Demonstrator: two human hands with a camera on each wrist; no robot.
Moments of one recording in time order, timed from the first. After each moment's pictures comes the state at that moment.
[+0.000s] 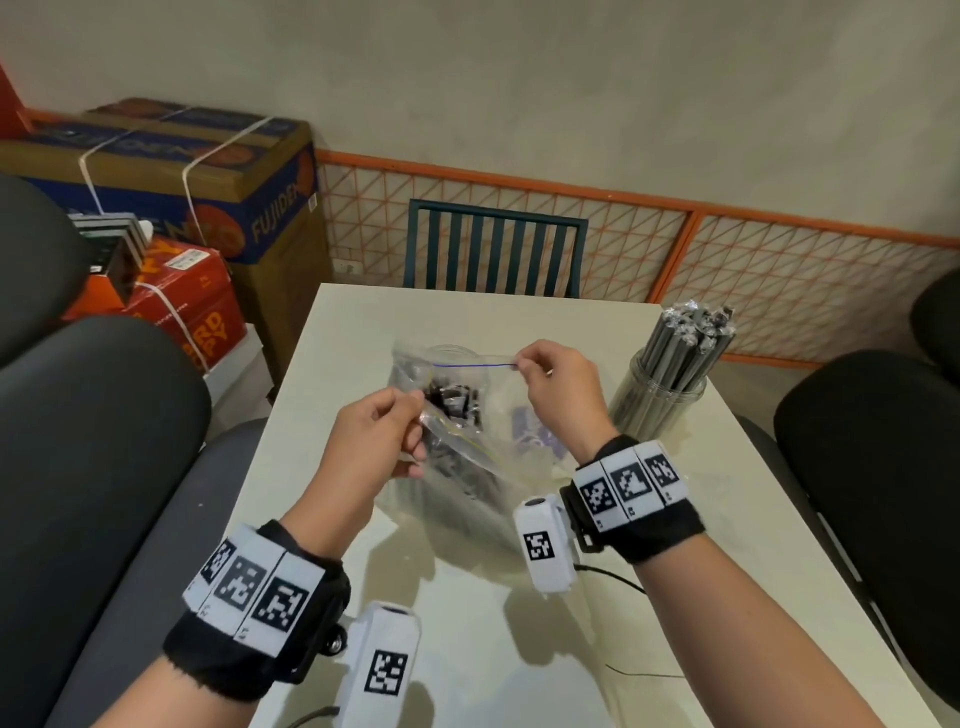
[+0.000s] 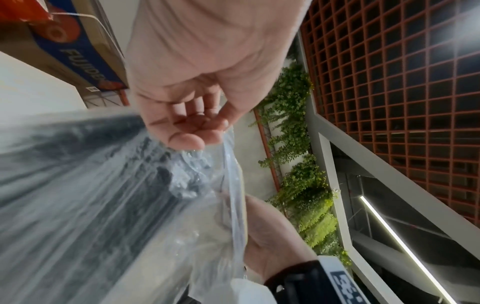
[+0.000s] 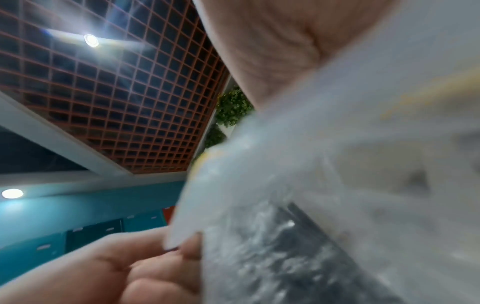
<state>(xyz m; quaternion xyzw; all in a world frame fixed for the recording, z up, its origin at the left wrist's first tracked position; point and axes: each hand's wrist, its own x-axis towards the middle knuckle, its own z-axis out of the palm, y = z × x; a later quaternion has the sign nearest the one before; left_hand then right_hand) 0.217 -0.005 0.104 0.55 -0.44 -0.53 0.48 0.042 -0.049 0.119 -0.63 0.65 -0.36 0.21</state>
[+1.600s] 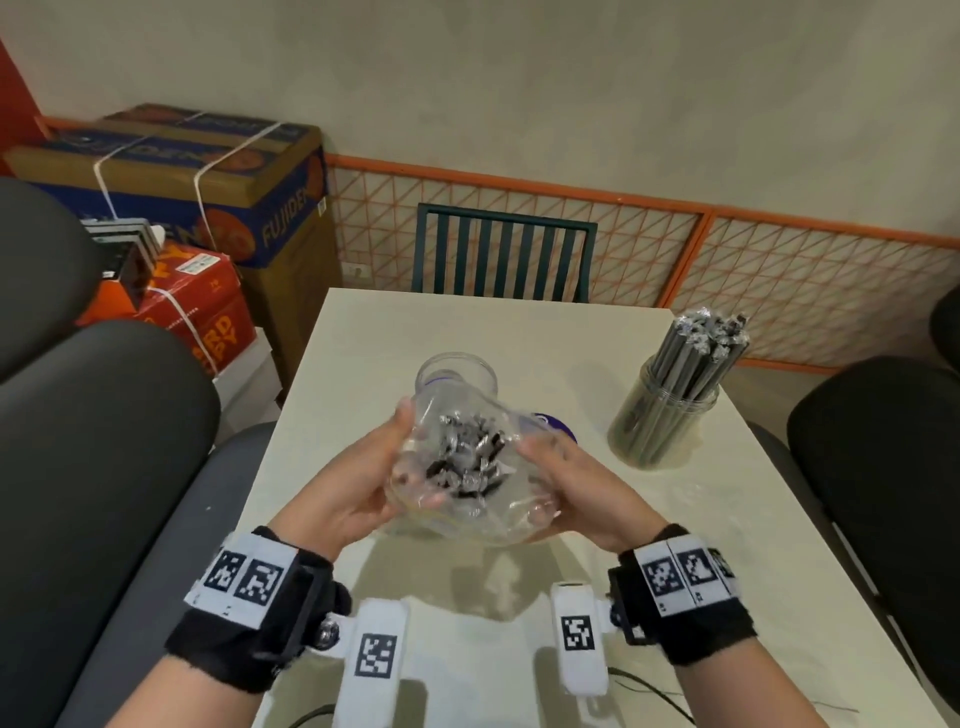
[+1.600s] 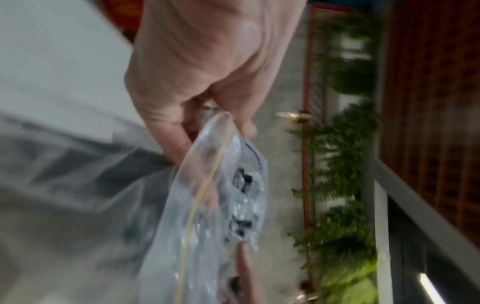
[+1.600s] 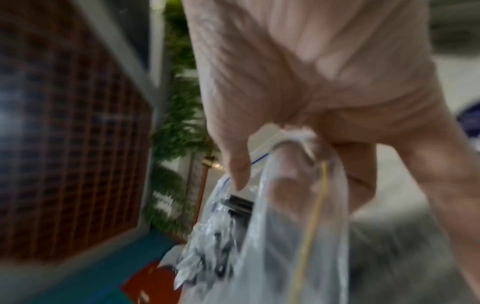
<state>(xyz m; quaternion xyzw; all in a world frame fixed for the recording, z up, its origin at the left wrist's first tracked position) 0.231 -0.010 0.094 0.46 -0.29 -0.75 0.39 0.022 -0.004 0.080 -0.45 0.54 -0.30 0.65</state>
